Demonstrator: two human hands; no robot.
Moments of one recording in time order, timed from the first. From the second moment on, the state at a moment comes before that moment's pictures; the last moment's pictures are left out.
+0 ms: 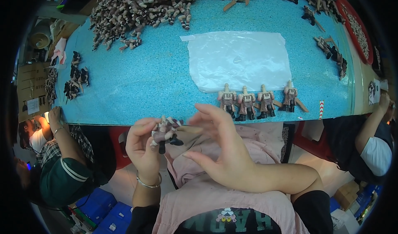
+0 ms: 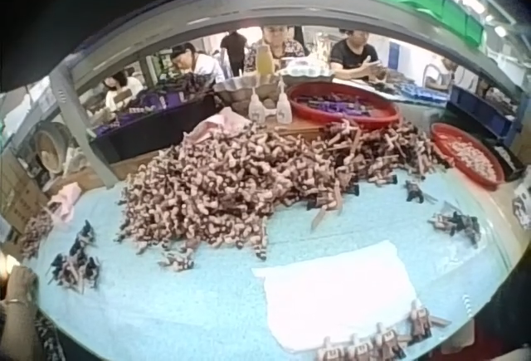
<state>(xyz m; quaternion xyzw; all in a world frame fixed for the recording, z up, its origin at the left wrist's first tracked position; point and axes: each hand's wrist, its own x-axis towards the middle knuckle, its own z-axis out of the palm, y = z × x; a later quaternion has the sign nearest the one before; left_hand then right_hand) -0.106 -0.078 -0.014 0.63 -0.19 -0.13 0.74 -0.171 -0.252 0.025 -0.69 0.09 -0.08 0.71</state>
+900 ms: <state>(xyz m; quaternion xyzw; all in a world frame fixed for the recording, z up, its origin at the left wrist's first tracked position) -0.117 -0.094 0.018 0.55 -0.09 -0.38 0.74 -0.183 -0.277 0.012 -0.52 0.04 0.22 0.82</state>
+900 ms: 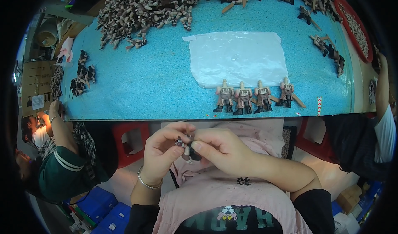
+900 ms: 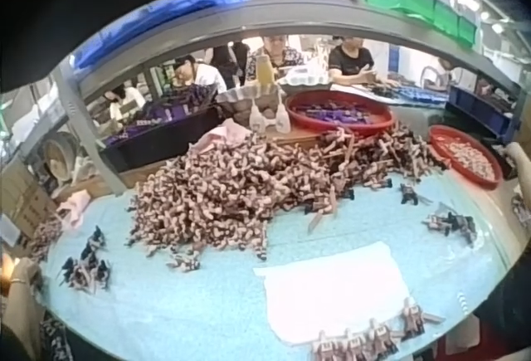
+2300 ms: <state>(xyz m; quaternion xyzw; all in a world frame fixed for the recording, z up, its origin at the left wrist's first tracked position) -0.116 -0.101 -0.005 0.55 -0.06 -0.32 0.77 -0.055 -0.376 0.043 -0.90 -0.08 -0.13 0.41</state>
